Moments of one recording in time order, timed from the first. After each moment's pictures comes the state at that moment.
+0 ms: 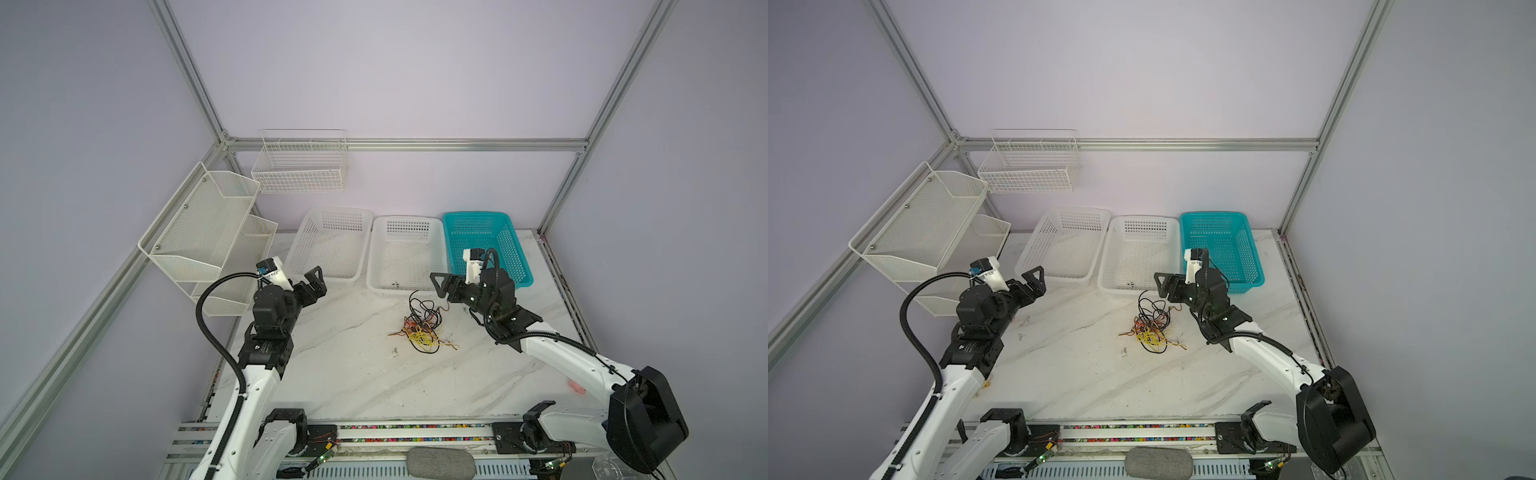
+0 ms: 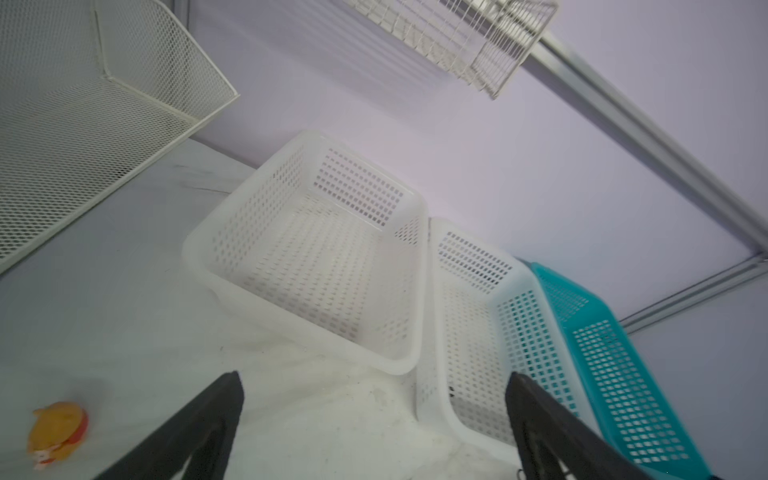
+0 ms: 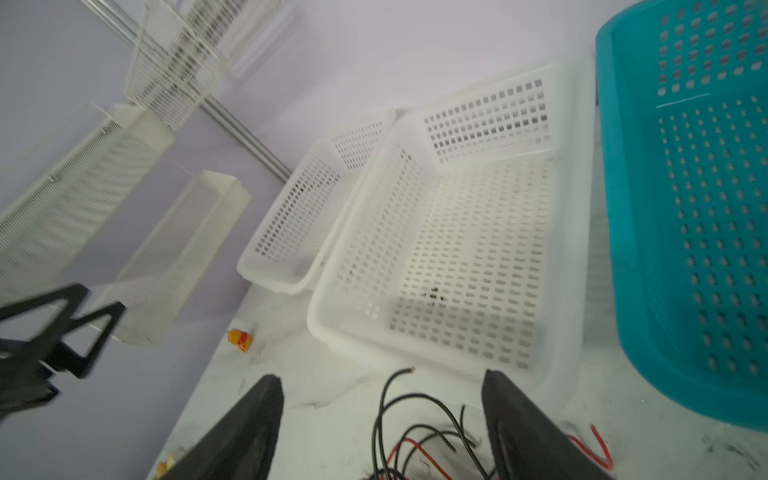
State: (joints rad) left arm -0.01 0.79 0.68 -0.07 0.06 -0.55; right arm 0.54 1.27 0.78 0.15 -0.12 0.58
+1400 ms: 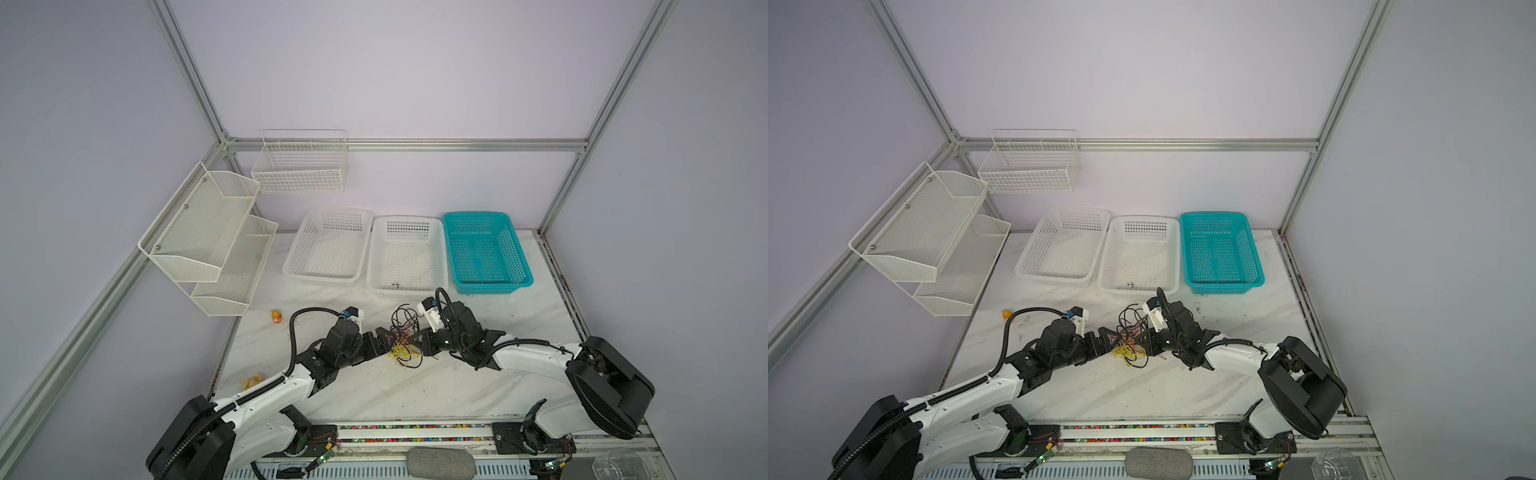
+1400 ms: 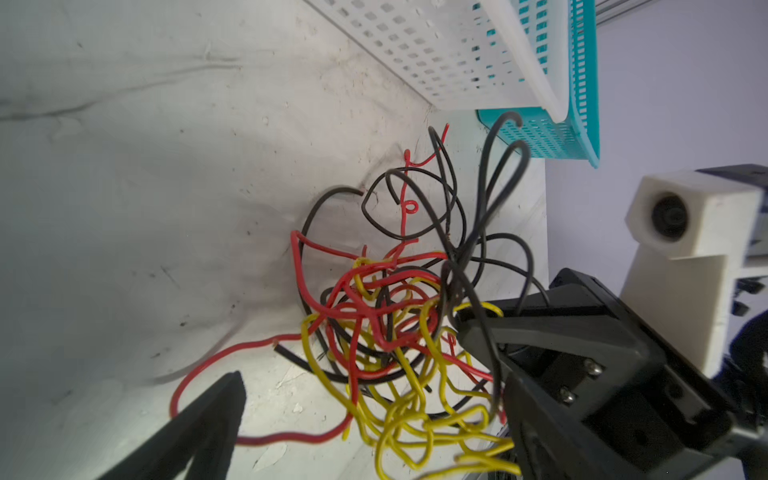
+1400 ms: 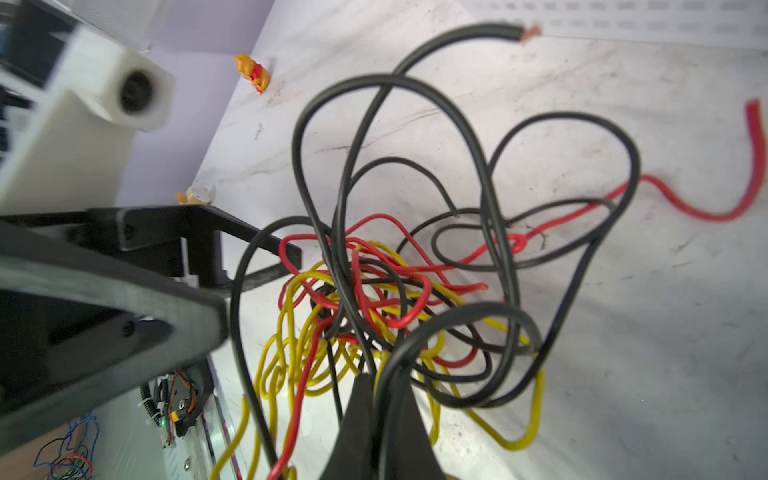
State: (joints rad) left arm -0.66 1.09 0.40 0.05 0.17 -1.00; right arm 0.76 1.44 0.60 0.23 -0.41 0.52
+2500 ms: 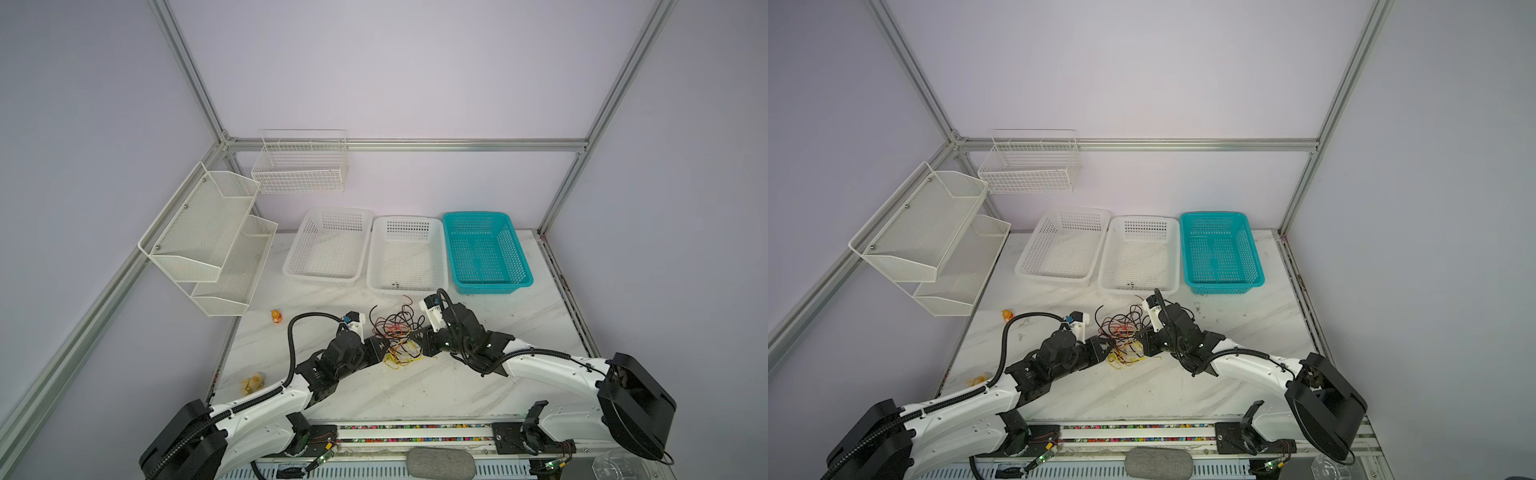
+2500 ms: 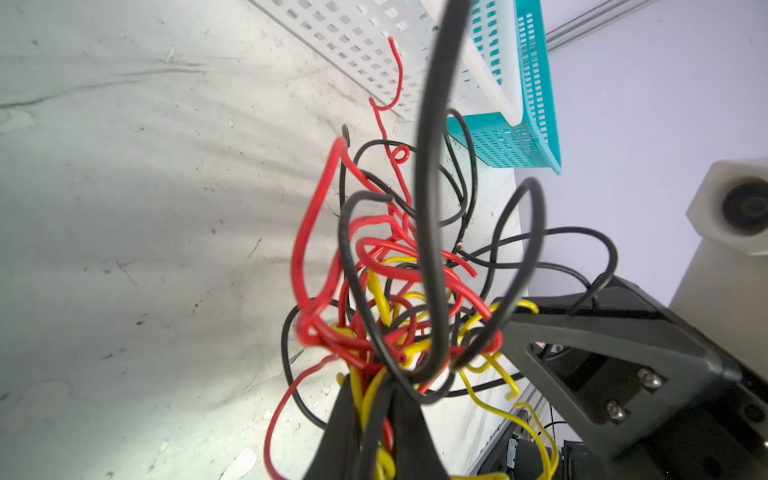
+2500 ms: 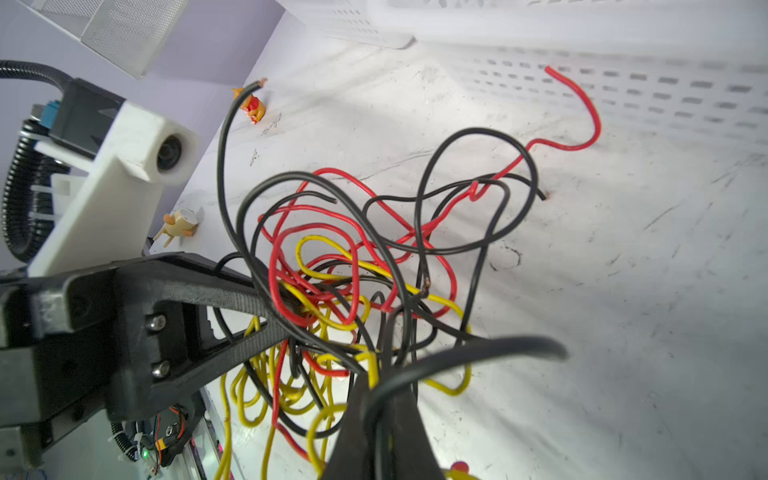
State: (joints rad) left arm -0.74 1.00 0.33 0.15 0.05 -1.01; right arm 0.84 1.30 0.66 0.04 -0.18 0.52
